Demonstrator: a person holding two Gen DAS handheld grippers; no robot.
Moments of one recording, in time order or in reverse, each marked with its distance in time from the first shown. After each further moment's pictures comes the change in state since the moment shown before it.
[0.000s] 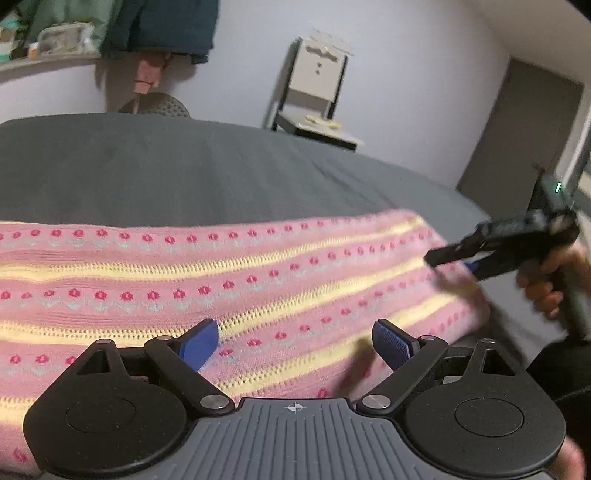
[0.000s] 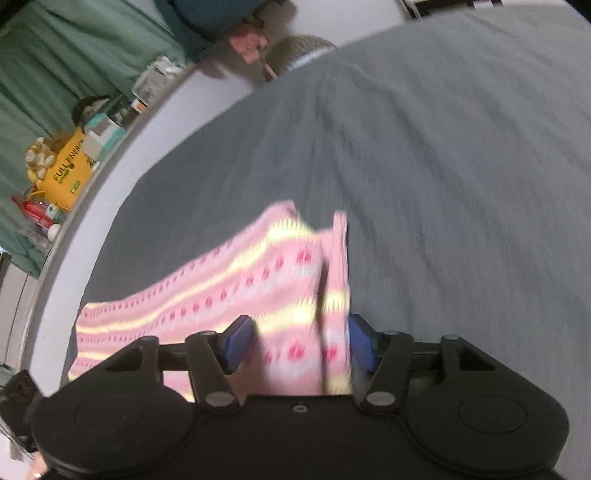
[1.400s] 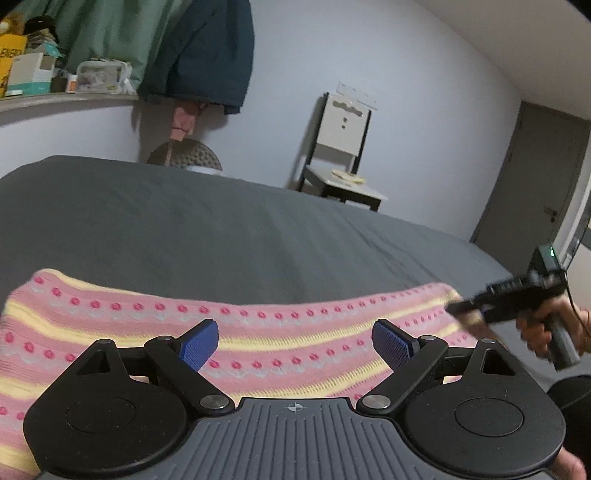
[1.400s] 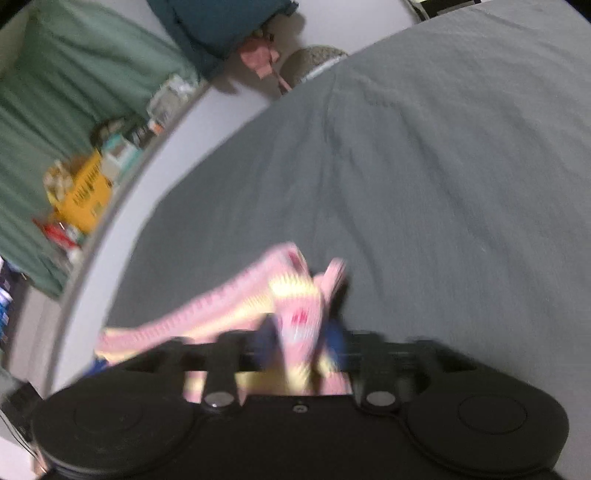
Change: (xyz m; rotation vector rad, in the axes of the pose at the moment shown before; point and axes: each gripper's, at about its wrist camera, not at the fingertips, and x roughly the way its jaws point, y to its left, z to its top) left arm -0.050 0.090 0.041 -0.012 -0.163 0.067; right arm 0.023 -0.024 0.019 0.034 -0.012 0.112
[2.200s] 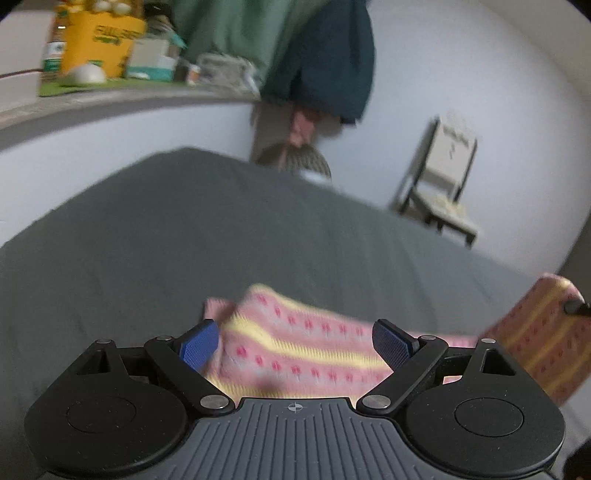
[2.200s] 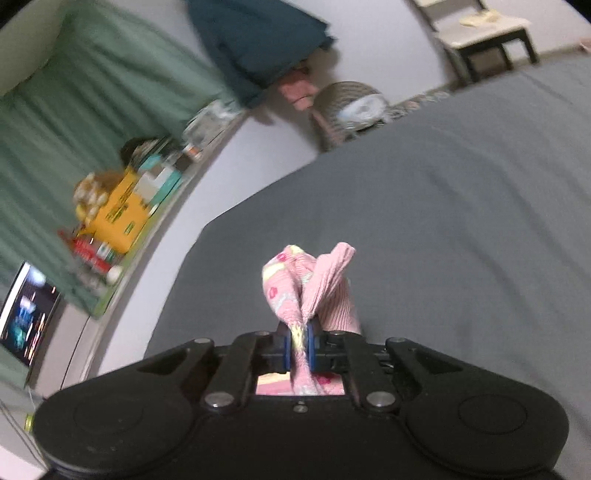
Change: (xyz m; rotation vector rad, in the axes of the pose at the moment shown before) left arm -0.056 0.104 0.024 -0.192 -0.032 0.283; right arm -0.029 0.168 0.007 -0.054 -0.110 0.007
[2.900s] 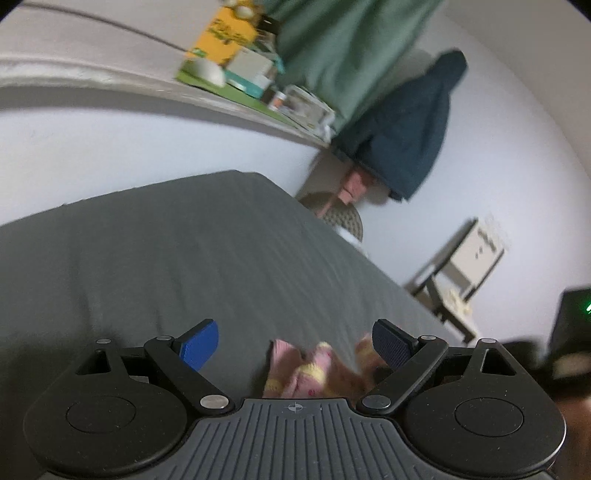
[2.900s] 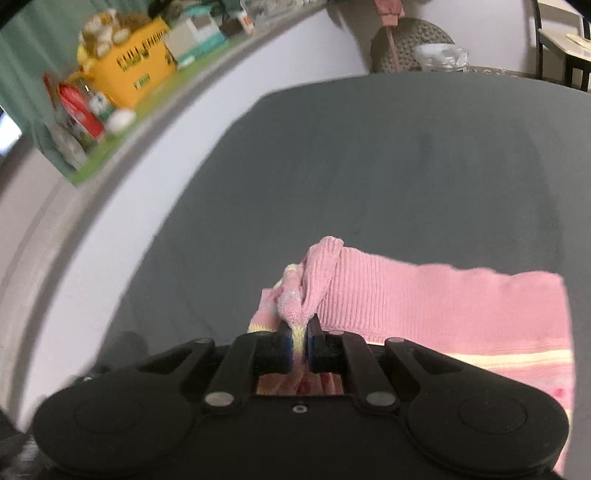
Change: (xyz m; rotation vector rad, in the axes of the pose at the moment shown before) left arm -0.025 0.090 -0.007 -0.355 -0.127 0.016; right arm 0.235 0.239 -0.101 -0.231 0.257 -0.166
